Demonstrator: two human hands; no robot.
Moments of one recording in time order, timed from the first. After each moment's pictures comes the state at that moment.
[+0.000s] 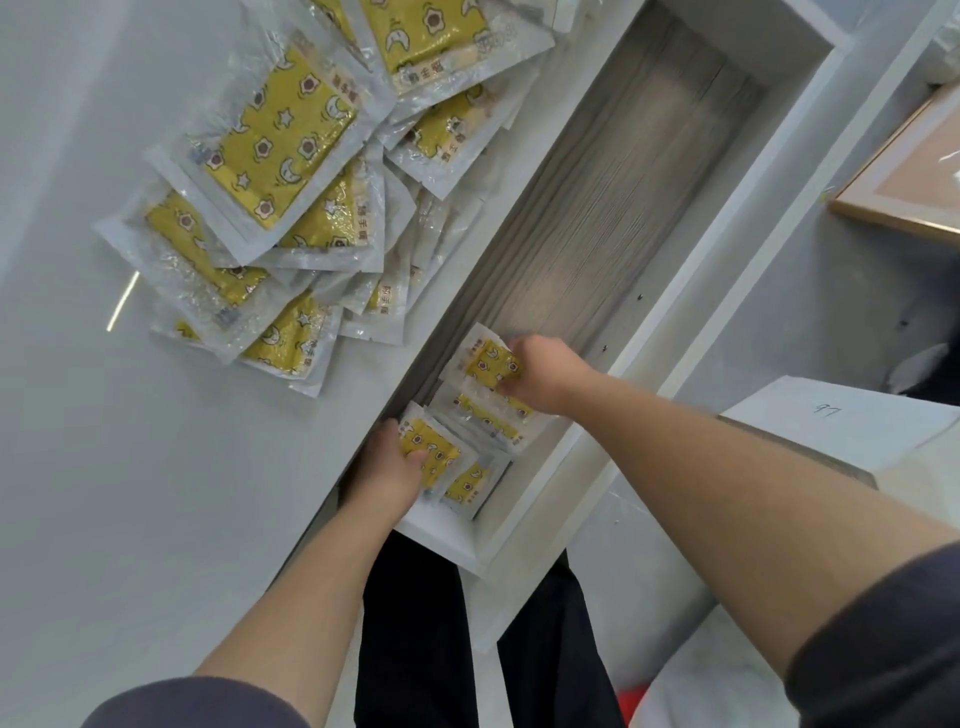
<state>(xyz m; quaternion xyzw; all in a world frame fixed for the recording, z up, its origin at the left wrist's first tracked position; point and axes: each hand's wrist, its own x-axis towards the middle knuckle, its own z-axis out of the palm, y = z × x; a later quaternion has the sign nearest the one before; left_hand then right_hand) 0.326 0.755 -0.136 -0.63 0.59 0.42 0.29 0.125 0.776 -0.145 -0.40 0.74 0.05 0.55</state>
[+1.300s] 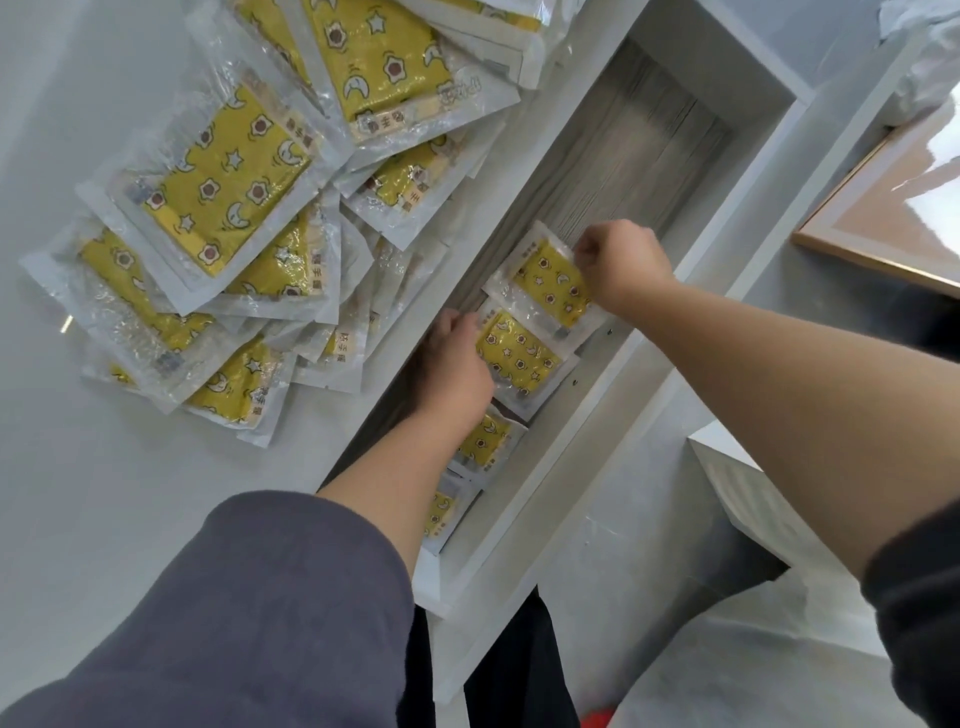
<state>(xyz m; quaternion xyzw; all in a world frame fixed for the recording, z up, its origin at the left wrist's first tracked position) 0.194 0.714 -0.147 -0.53 0.72 0.44 0.12 -0.002 0.724 -0.144 -0.34 0.87 0.00 0.35</state>
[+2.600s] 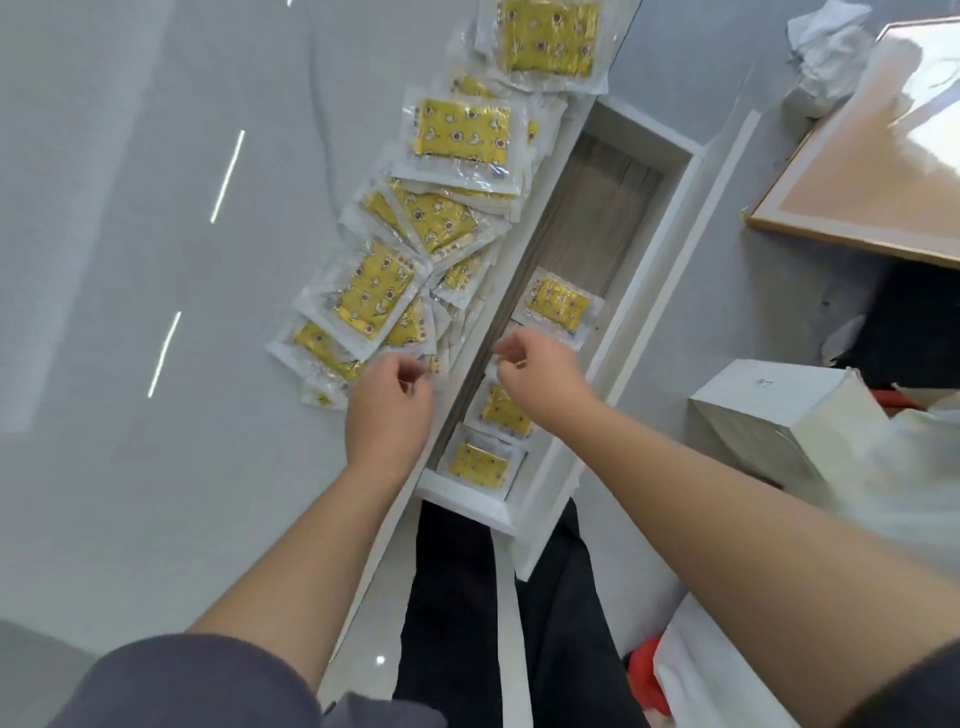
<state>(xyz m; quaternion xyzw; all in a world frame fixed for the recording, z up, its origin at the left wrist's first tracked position) 0.276 0.654 0.054 -0.61 0.67 0.42 0.08 0.135 0.734 0.039 -0.20 0.82 -0.19 0.51</state>
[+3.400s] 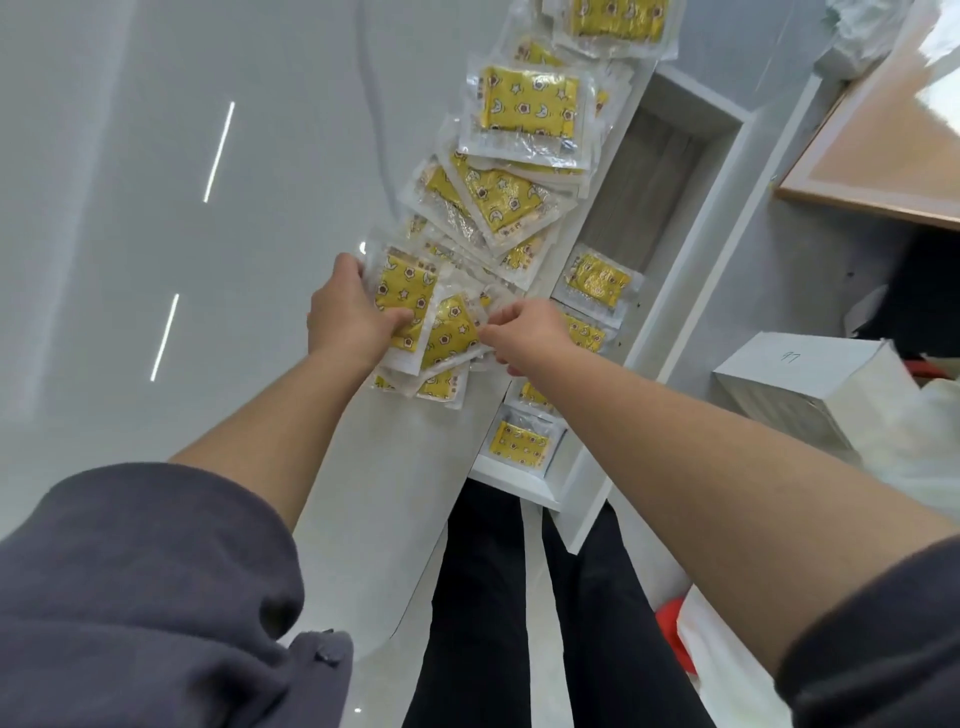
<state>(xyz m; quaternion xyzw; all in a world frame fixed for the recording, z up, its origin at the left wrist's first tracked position) 0.304 0.533 0.040 -0.59 0.69 0.38 0.14 0.182 0.658 0.034 -0.02 0.81 -0.20 0.55</state>
